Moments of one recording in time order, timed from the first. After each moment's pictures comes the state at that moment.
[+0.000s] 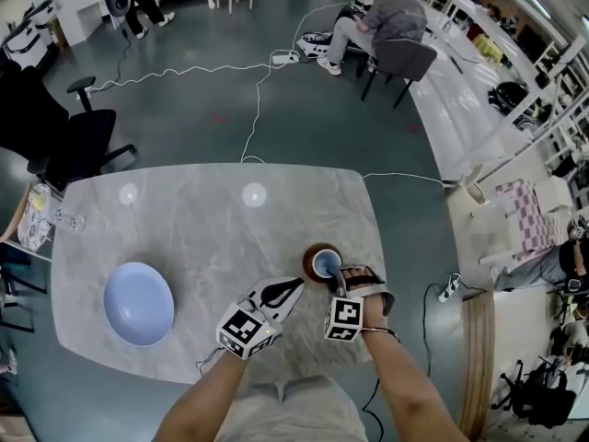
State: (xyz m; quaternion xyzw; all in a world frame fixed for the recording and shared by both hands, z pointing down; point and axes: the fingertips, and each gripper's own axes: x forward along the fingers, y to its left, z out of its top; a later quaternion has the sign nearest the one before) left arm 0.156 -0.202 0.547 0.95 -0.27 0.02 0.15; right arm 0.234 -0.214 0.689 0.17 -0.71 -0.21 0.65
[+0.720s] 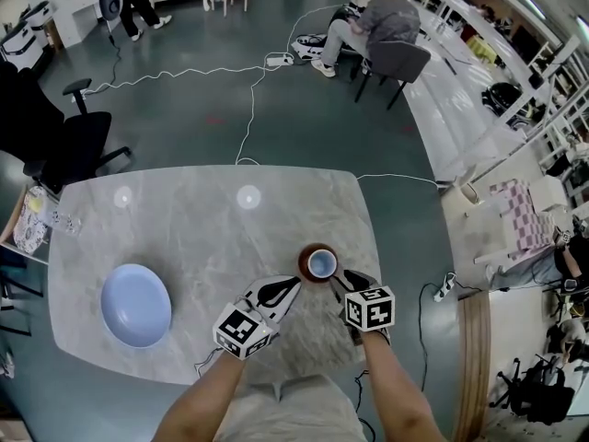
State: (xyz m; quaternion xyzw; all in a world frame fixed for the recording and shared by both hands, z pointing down) left arm 0.157 -0.203 0.539 0.95 -0.27 0.00 0.15; right arm 0.274 -0.223 0.640 0.50 -0.76 0.30 0.29
